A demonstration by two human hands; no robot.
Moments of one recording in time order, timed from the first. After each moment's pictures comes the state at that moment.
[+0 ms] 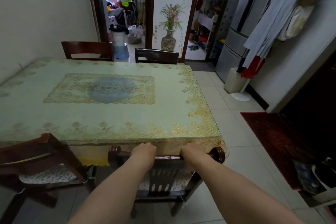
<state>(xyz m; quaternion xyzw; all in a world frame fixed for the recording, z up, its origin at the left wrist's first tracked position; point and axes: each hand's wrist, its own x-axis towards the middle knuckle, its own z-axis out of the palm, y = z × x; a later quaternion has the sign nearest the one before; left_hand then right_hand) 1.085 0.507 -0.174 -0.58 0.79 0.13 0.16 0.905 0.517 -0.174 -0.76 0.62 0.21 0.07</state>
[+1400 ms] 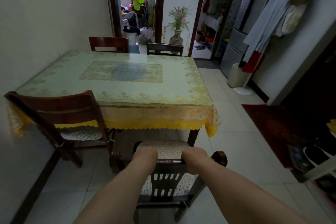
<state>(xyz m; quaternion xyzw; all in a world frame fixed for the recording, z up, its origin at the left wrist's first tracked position) 1.107 0.792 -0.160 -0.60 0.76 0.16 0.20 0.927 0.788 -0.170 -0.77 0.59 0.22 0.10</state>
